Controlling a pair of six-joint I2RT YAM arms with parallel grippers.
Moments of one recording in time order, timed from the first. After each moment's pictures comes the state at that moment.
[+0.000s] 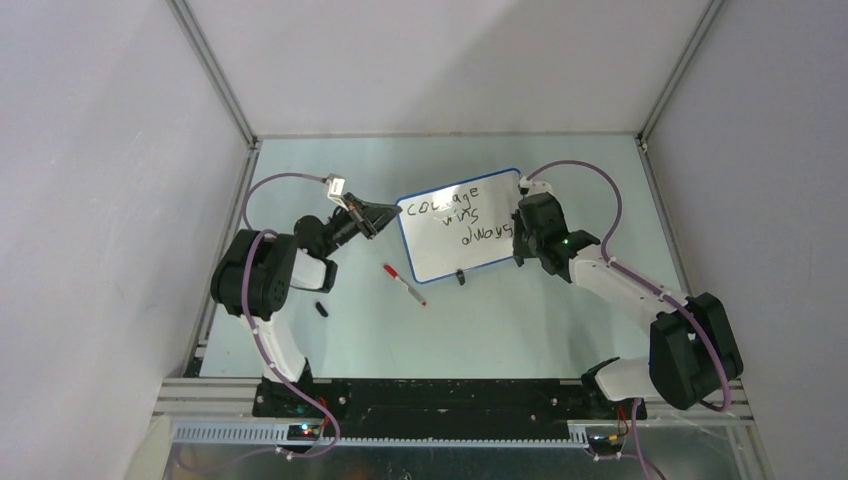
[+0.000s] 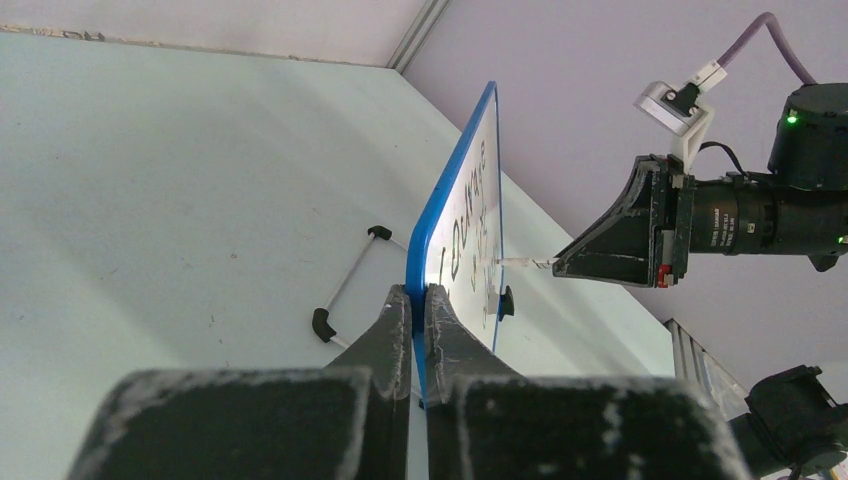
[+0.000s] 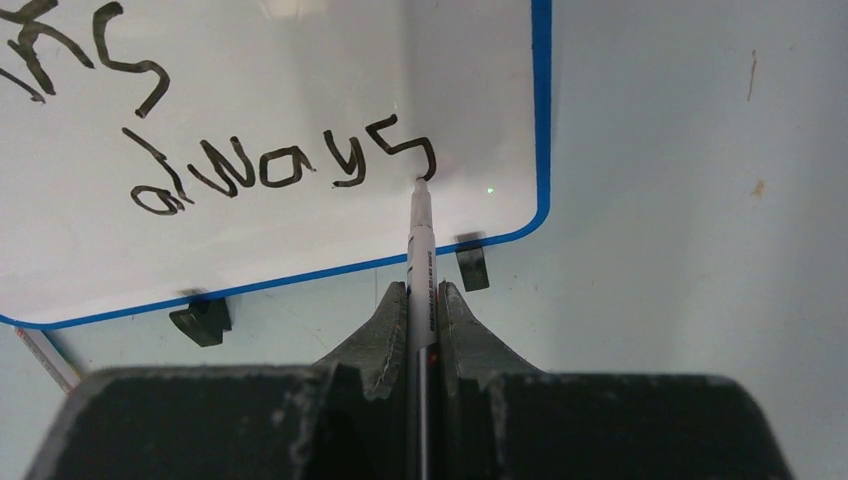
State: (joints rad) left arm -0.15 1.85 0.57 1.50 0.74 -0.76; right arm 0.48 1.36 0.88 -0.28 0.22 0.32
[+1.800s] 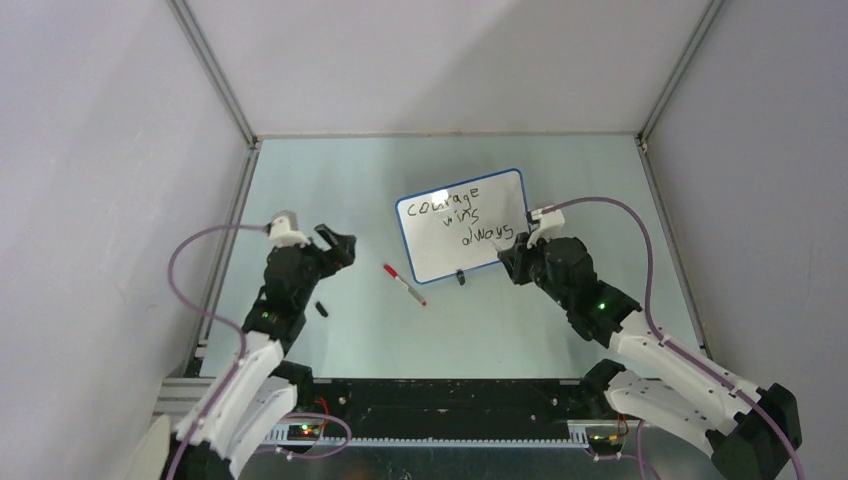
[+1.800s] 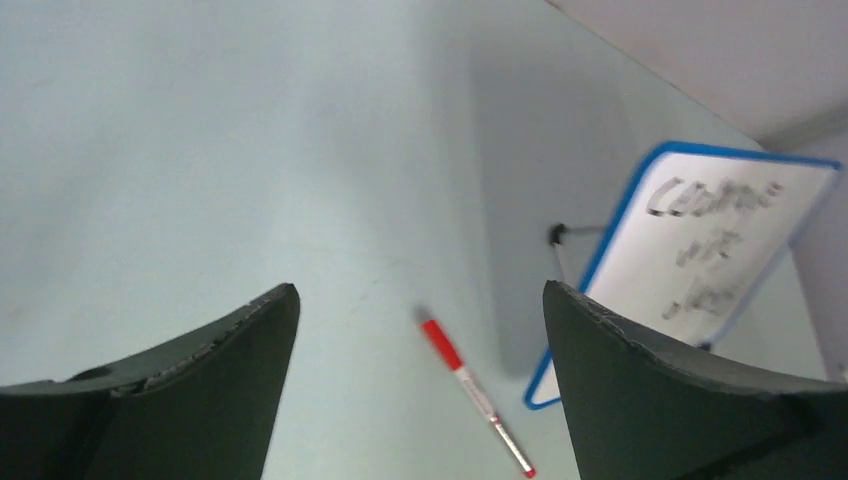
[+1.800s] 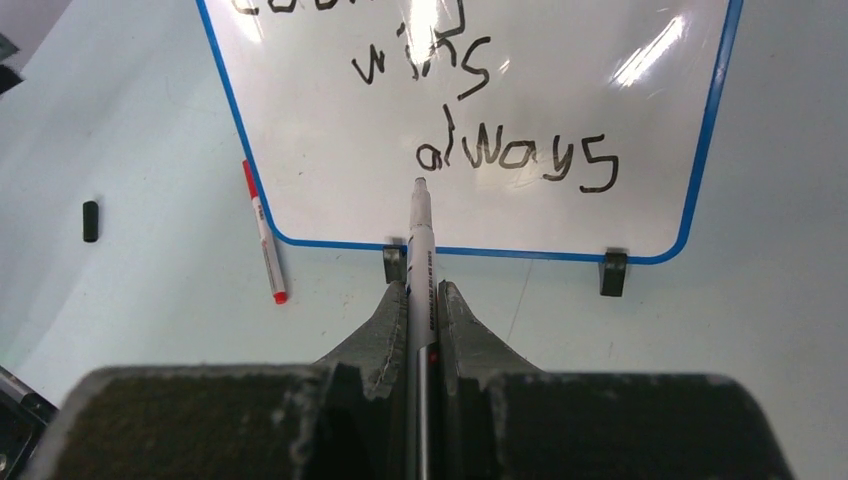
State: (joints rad) left arm -0.23 0.78 0.39 0.14 -0.03 -0.57; right arm 0.69 0.86 0.63 -0.12 0.17 0.30
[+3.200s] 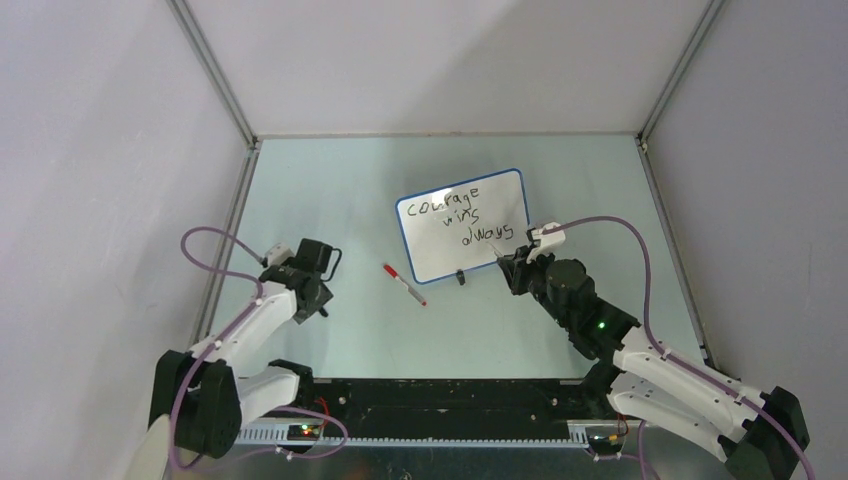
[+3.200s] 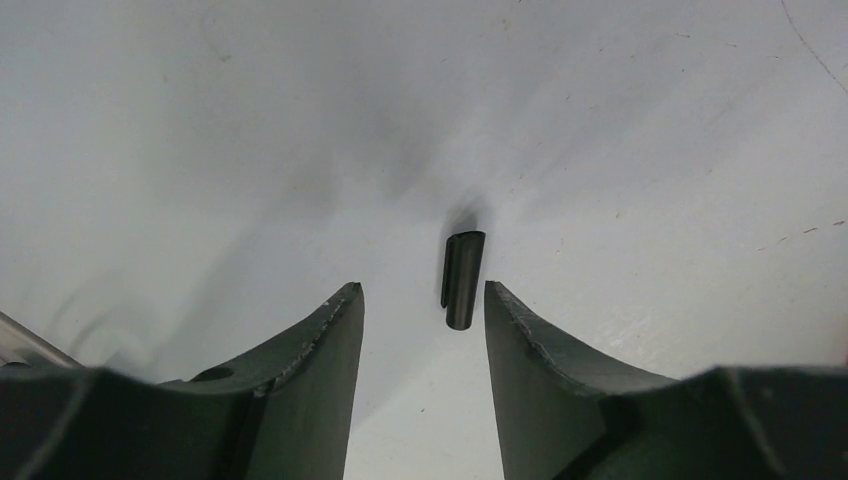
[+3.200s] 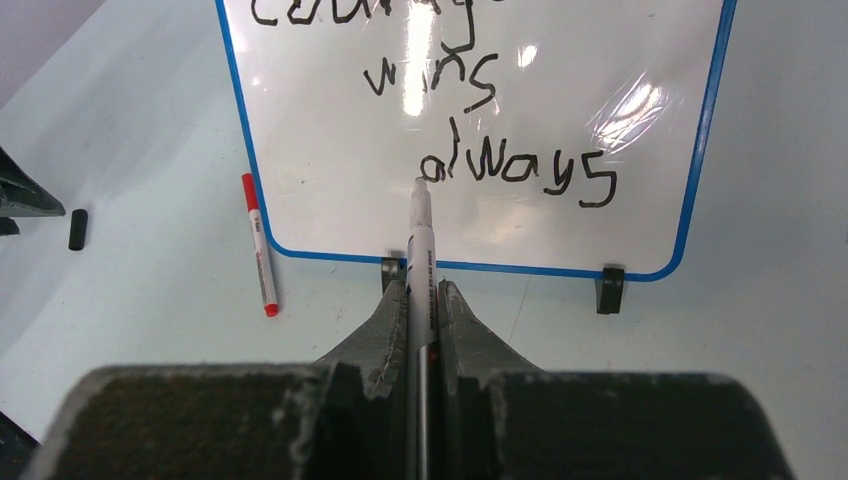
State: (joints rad) left arm -0.25 1.08 0.59 -0.77 -0.47 -0.97; right arm 0.80 0.77 0.49 0.04 0.29 0.25
